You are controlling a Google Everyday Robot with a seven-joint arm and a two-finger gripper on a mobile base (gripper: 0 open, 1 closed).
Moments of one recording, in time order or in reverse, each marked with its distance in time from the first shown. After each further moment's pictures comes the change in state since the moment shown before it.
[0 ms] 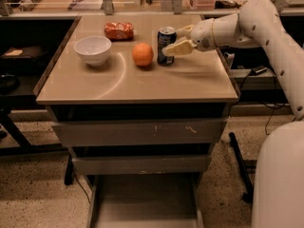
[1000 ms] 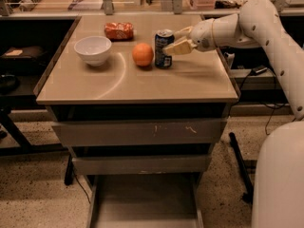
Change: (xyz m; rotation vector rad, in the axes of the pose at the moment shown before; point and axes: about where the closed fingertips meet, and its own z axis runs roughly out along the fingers) arm 0.000 0.000 0.000 0.000 0.000 0.000
